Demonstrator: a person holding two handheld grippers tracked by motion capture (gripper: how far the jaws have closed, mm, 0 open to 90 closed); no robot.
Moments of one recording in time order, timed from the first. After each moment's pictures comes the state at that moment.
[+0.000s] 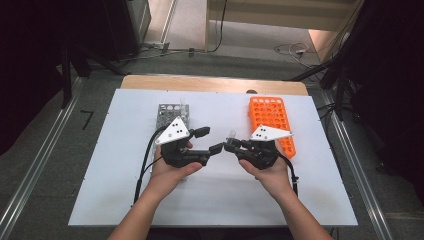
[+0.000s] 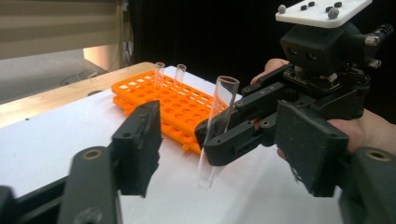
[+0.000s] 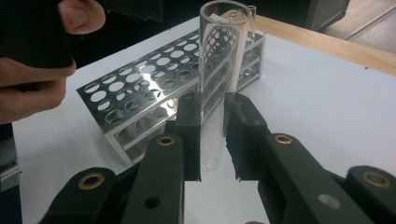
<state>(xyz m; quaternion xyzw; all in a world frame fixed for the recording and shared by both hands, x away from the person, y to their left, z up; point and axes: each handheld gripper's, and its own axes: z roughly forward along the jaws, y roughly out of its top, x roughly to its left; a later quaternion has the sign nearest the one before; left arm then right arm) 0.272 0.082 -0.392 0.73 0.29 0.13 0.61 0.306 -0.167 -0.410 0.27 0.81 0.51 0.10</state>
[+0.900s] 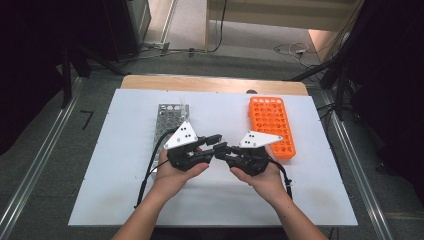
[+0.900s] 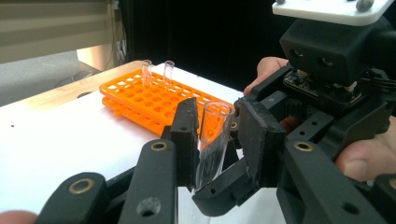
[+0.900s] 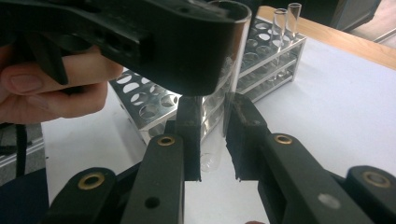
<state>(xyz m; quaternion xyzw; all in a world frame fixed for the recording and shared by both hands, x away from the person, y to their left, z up) 0.269 0.069 -0.394 0.74 0.27 0.14 0.60 0.291 -0.146 -0.410 0.23 0.83 0.50 0.09</state>
